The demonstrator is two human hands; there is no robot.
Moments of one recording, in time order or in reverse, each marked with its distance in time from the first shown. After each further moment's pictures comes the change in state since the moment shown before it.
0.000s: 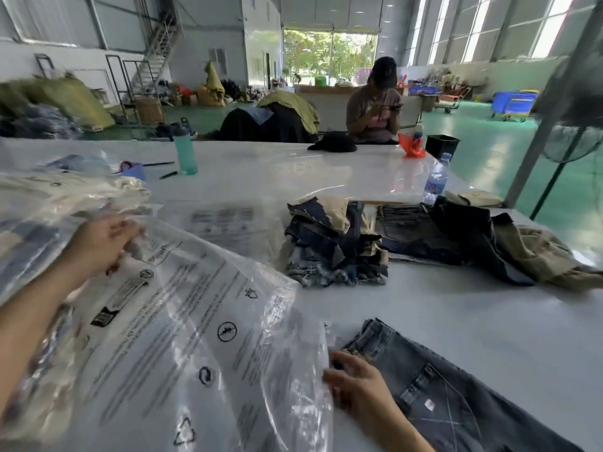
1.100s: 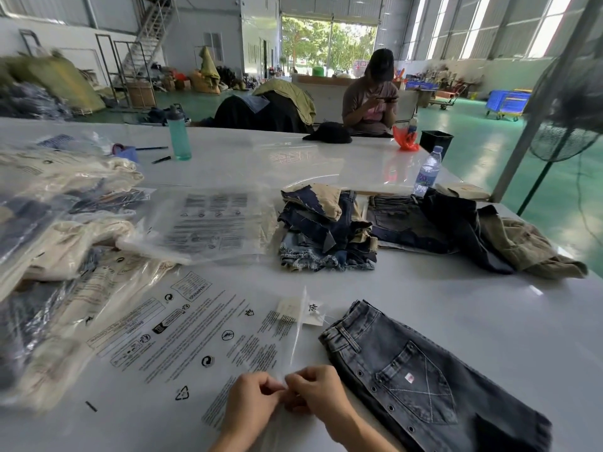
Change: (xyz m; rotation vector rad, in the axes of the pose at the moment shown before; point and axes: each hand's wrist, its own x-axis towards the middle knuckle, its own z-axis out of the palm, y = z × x) left_hand -0.256 0.012 0.219 -0.214 -0.422 -0.257; right_hand -0.023 0.033 0.039 -0.481 0.086 0.046
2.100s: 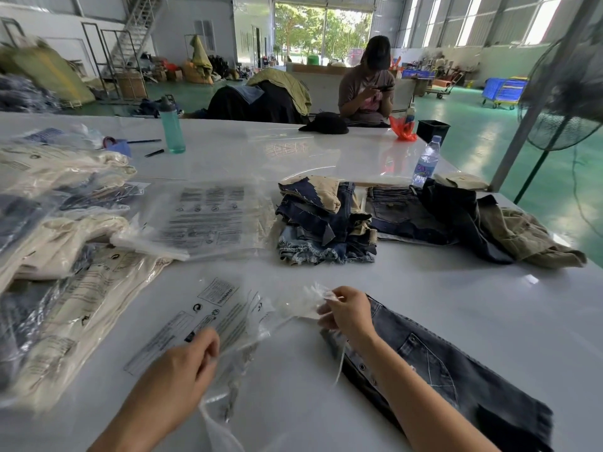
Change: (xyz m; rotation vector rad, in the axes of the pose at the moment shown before) left_hand -0.025 0.039 -0.123 0.630 0.034 0.429; right_hand 0.047 -0.076 -0.051 0.014 0.247 -0.196
